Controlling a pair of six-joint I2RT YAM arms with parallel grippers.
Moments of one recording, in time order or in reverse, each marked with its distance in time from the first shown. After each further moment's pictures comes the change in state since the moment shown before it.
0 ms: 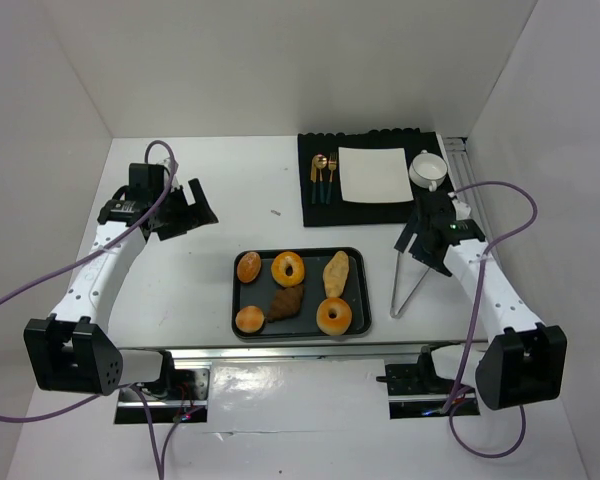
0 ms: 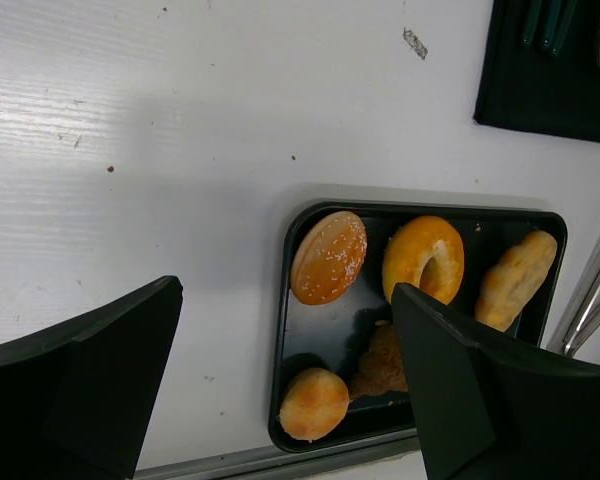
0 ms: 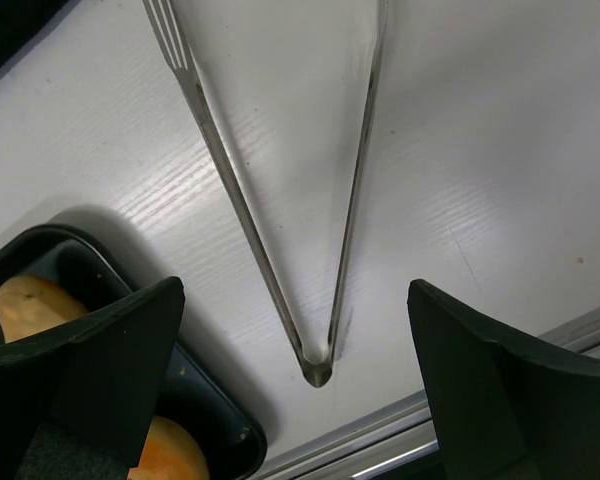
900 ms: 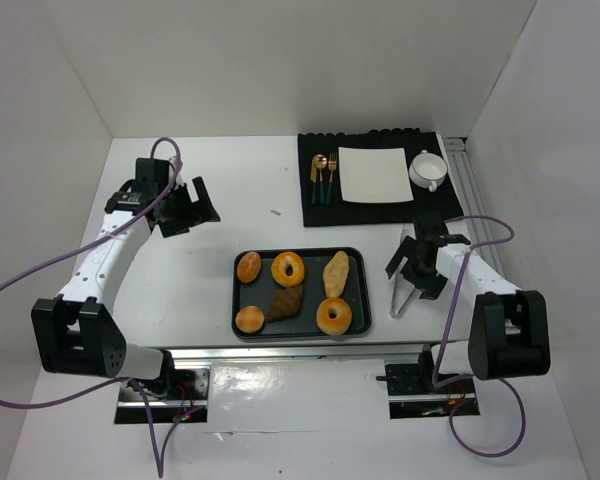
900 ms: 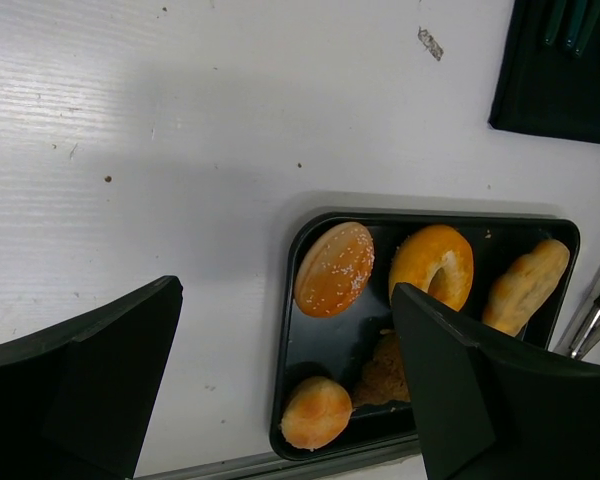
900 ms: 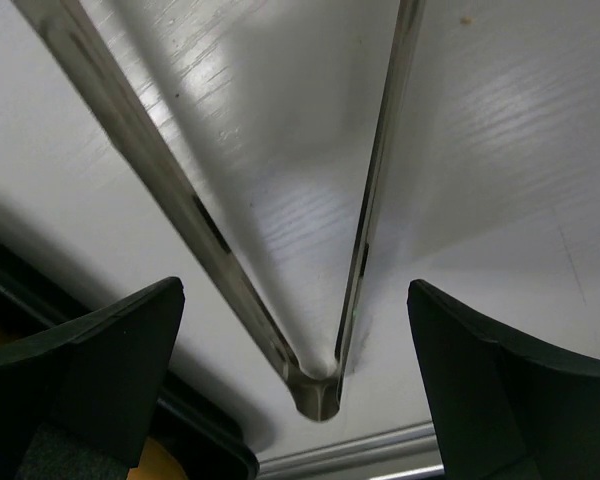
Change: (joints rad) left arm 0.000 0.084 0.035 0.003 0.002 0.004; right arm -0.088 0.128 -0.229 0.166 -0.243 0.016
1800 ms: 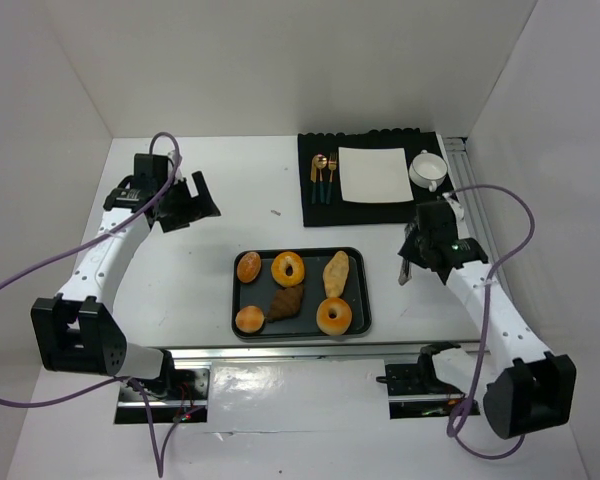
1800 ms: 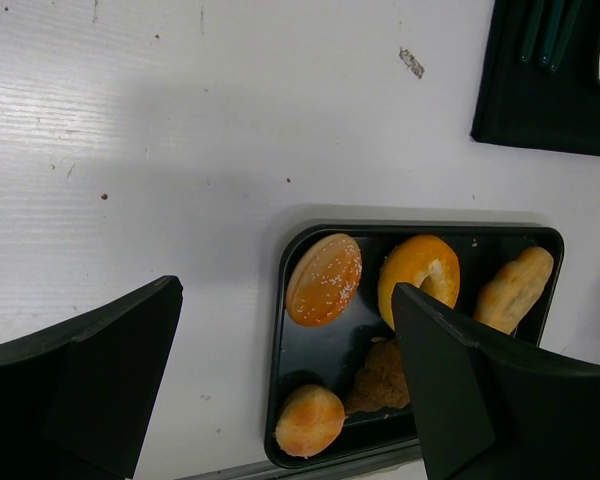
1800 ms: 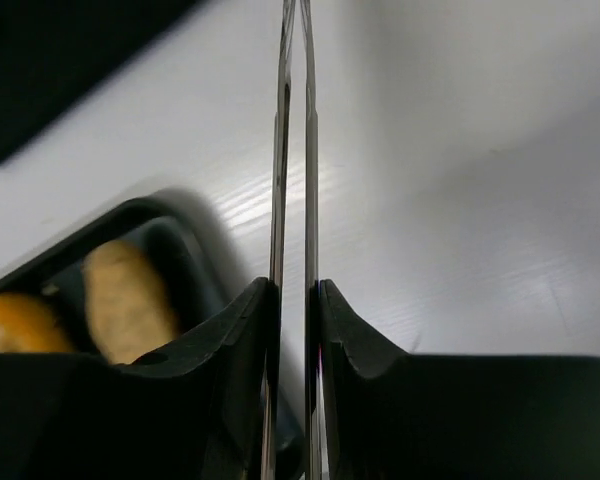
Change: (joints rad) left arm 0.000 0.014 0.035 0.007 0.006 0.000; right arm 0.112 -0.260 0.057 0.038 0.146 -0.016
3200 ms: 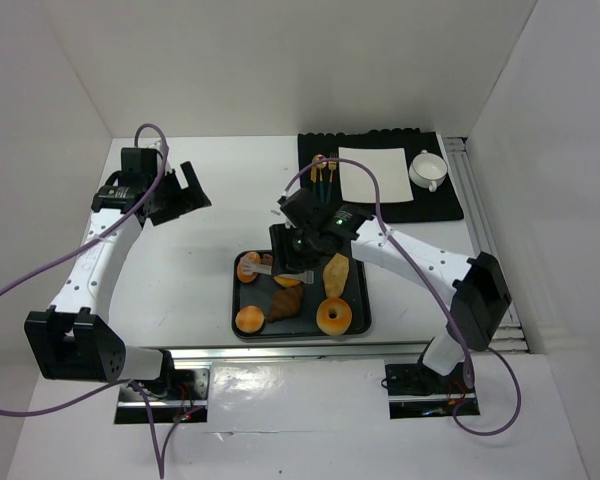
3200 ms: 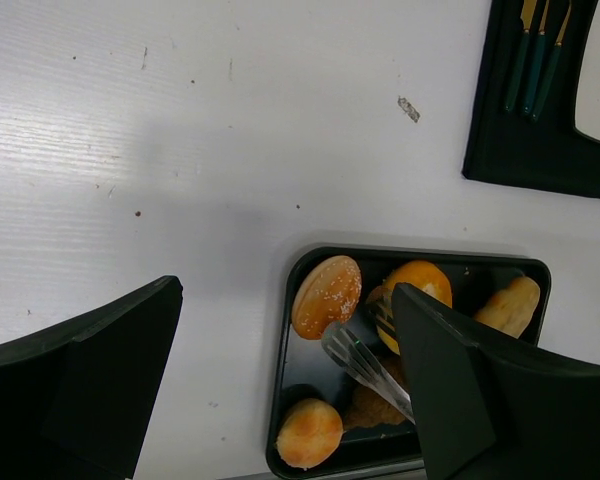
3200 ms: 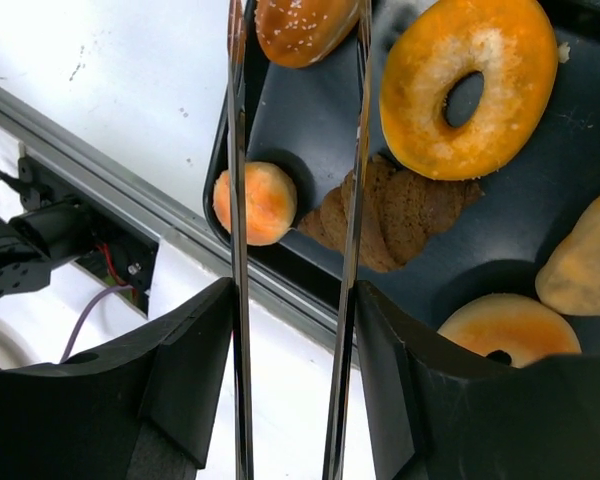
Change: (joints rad) left arm 0.027 -0.039 0.062 -0.031 -0.051 -0.005; right arm 0.726 0.540 0.600 -0.082 -0.357 -0.029
